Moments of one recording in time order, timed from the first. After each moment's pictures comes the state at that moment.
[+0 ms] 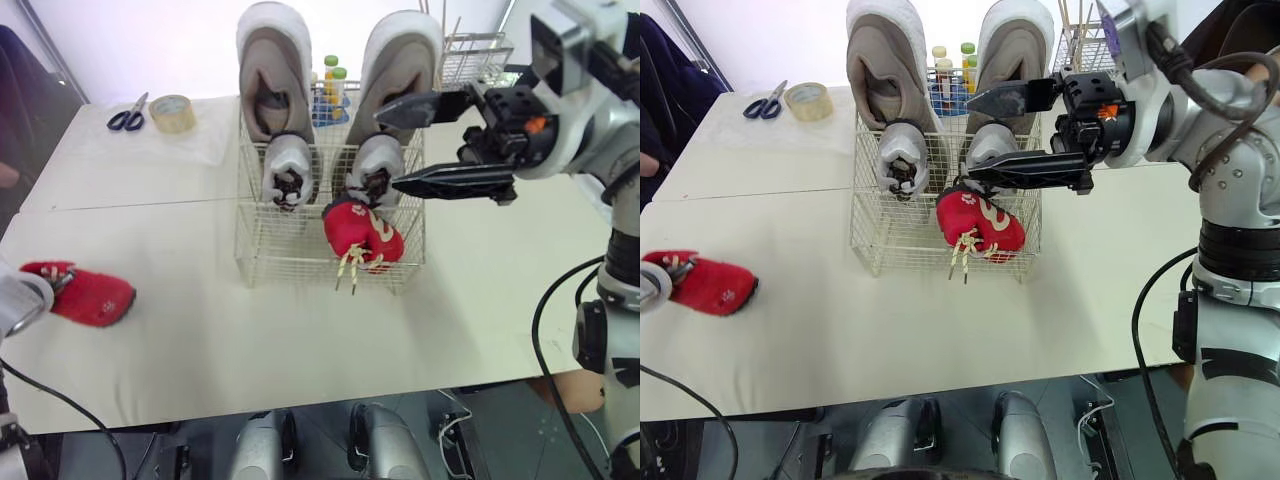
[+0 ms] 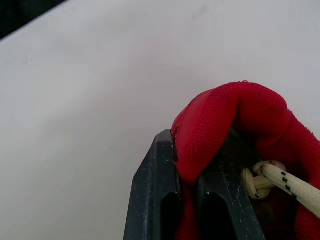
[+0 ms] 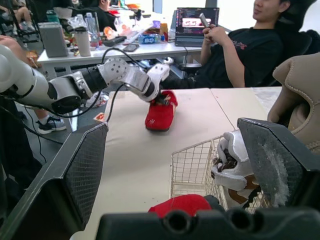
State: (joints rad) left arm -0.40 0.85 0.56 0.20 -1.22 0.86 0.72; right arm -1.04 -0.80 -0.09 -0.10 0.82 0.90 1.28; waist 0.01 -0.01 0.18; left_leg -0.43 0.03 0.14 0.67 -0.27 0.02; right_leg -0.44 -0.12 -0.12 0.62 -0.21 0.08
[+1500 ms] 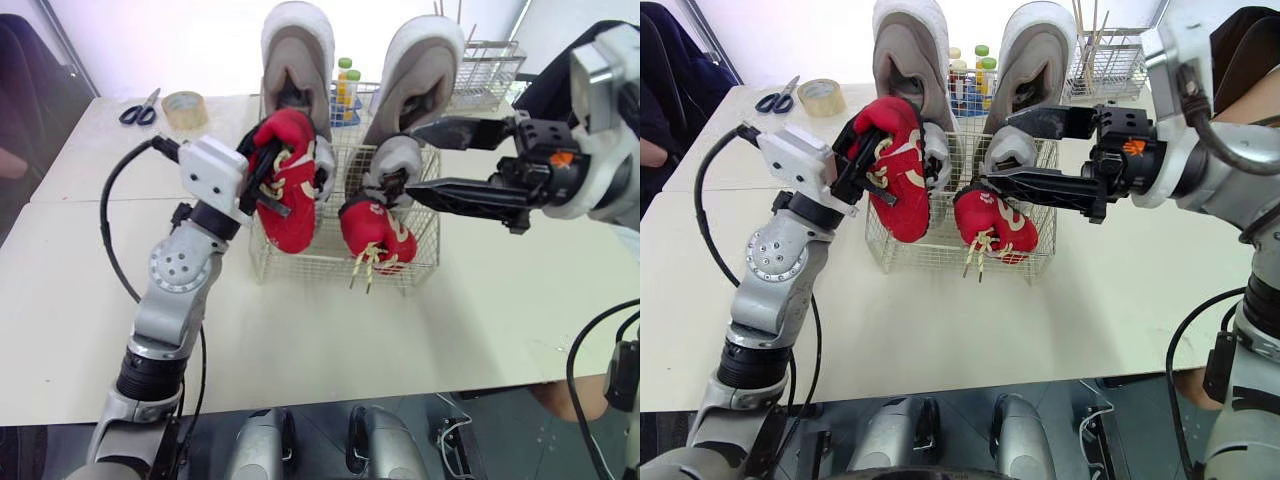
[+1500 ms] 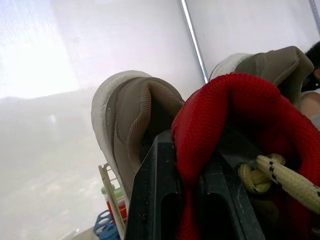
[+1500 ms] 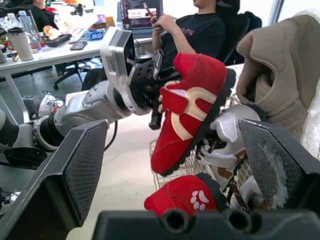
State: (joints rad) left arm -0.46 0.35 -0.07 -0.31 -0.15 -0.06 -0.23; right arm -0.82 -0.89 -0.26 -0.35 1.09 1.04 0.88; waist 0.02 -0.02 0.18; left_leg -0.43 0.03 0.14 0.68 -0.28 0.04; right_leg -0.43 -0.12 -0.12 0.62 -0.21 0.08
